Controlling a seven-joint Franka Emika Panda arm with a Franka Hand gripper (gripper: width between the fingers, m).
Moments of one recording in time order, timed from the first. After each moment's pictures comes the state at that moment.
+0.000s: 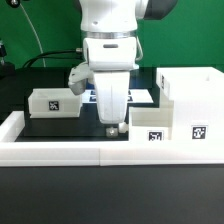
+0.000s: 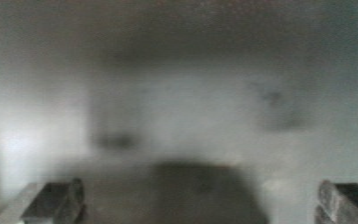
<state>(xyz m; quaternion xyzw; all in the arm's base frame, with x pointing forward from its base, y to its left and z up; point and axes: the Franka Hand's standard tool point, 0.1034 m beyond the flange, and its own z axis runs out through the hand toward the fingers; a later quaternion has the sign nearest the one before) 0.570 -0.026 0.024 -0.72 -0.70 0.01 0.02</state>
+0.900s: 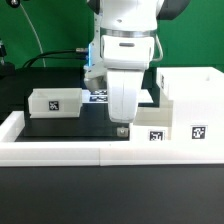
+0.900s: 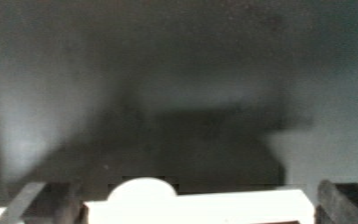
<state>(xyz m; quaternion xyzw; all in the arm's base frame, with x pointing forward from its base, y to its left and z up) 0.568 -0.012 0.023 -0.75 -0.66 0.02 0.00</state>
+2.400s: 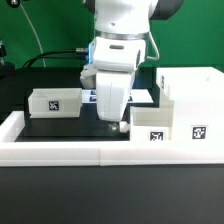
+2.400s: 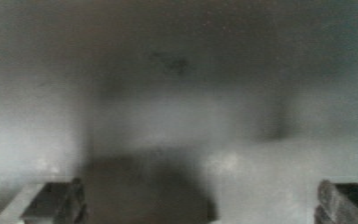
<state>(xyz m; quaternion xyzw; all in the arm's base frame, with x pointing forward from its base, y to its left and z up) 0.539 -0.019 0.018 -0.78 -0.62 0.05 0.01</state>
